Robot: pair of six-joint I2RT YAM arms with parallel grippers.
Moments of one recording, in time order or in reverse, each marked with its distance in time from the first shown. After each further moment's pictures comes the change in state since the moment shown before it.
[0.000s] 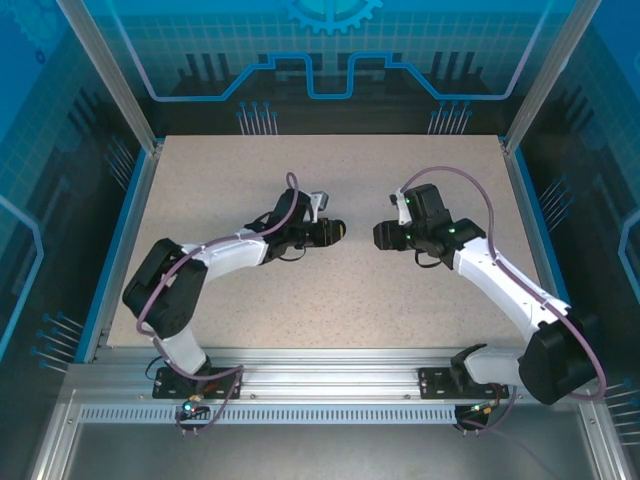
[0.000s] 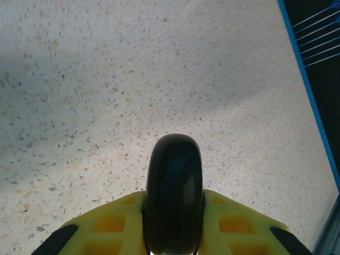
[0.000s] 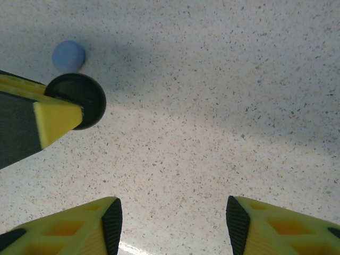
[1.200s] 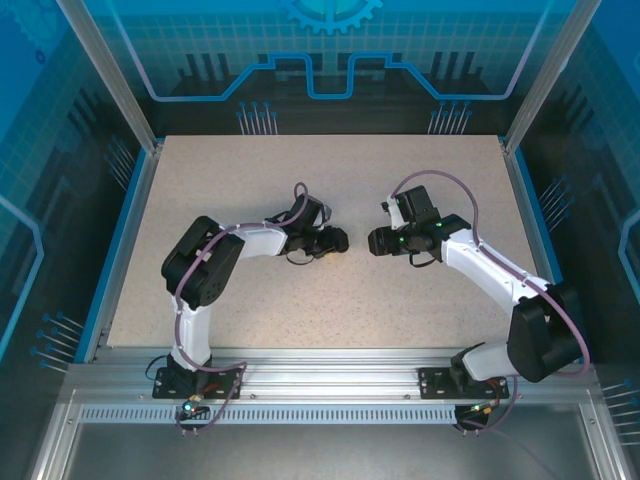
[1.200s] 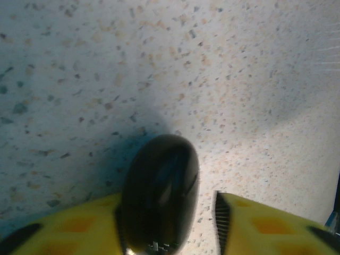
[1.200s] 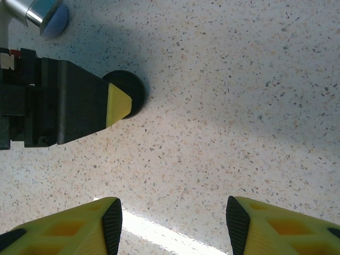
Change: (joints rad) left arm 0.019 0.257 0.127 -0.066 0.096 -0.190; right arm -0.004 0.110 -0.001 0.001 -0.056 -0.026
